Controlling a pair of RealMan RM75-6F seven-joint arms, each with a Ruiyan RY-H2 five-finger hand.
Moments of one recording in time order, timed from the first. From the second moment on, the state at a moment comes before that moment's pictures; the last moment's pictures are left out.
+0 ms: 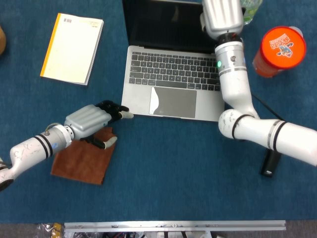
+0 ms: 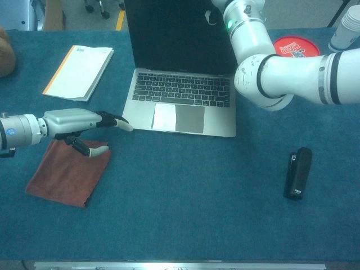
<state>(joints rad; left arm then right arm) -0.84 -1.35 0.23 -1.37 1.68 0.80 -0.51 1.14 -1.84 0.49 -1.08 -0.67 1.09 -0.84</state>
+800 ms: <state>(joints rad) -0.58 -1.15 0.14 -1.51 1.46 1.10 -0.21 0.78 -1.38 0.28 -1.90 -0.83 1.35 -0.77</state>
